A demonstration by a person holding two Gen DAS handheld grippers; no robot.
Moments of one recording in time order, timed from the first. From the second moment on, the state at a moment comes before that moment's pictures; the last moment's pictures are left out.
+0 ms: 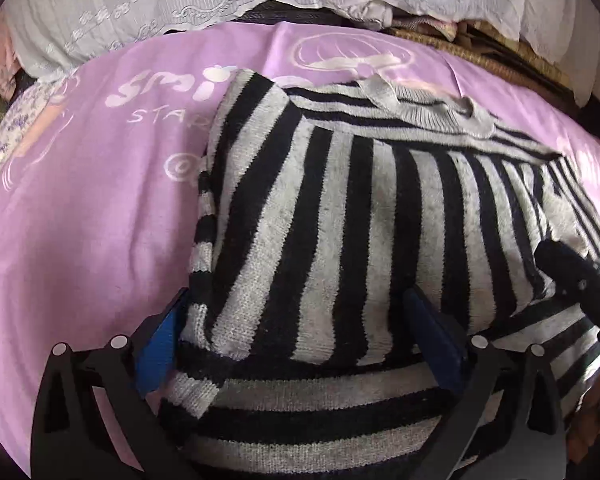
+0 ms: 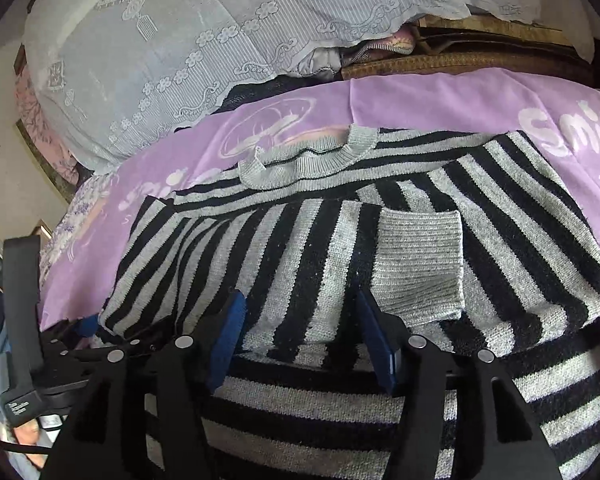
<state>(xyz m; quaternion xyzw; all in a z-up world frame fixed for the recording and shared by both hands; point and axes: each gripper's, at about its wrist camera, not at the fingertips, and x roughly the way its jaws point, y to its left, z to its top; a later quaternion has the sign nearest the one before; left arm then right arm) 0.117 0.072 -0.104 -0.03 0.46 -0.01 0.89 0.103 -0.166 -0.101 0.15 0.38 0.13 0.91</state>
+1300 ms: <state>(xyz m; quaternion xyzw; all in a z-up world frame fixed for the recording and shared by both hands) -0.091 0.099 -0.116 -0.07 0.46 -0.20 0.86 -0.130 -0.303 -0.120 0.24 0.38 0.18 0.87</state>
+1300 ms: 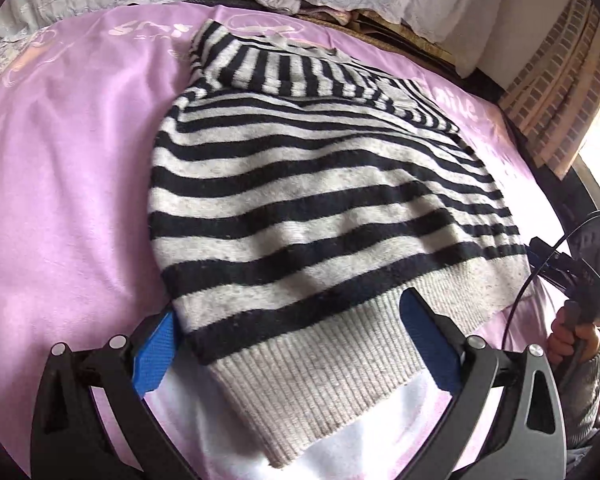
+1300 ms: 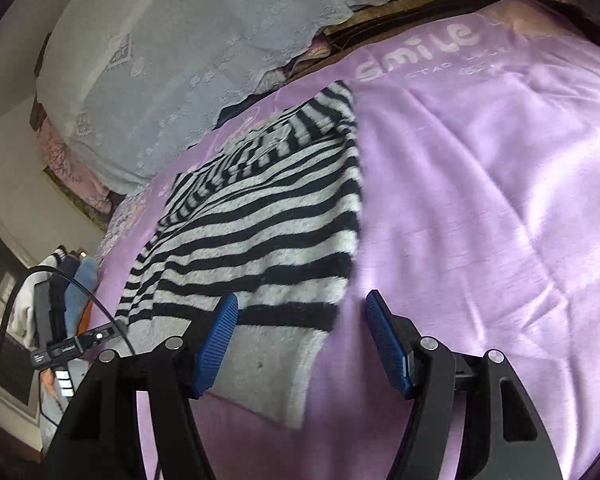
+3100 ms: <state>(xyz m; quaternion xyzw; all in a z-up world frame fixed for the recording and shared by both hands) -0.013 0.112 0.001 -0.11 0.33 -0.16 0.92 -0.049 -0.301 -0.010 0.30 0.25 0.23 0.89</state>
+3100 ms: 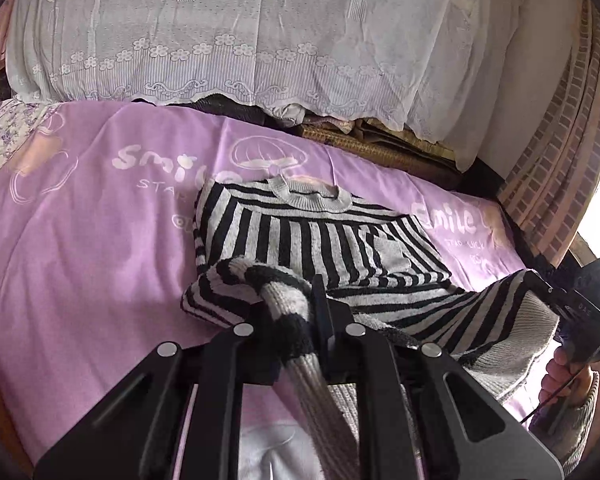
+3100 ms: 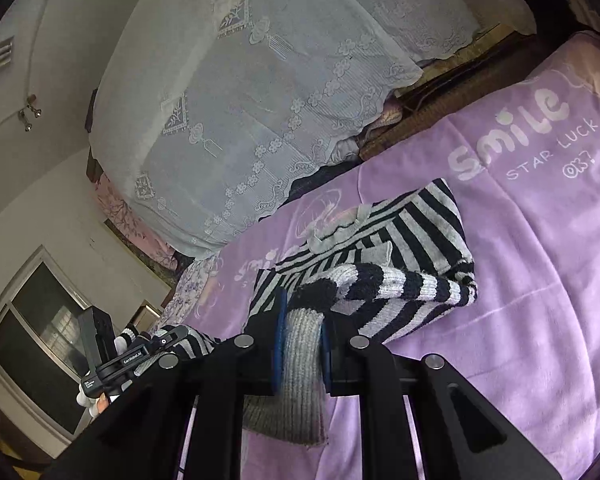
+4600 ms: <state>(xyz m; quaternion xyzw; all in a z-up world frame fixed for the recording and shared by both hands) 0.206 0.128 -0.080 -0.23 0.41 -0.03 0.88 0.199 -0.306 -0.089 0.42 0.31 0.13 0.84</state>
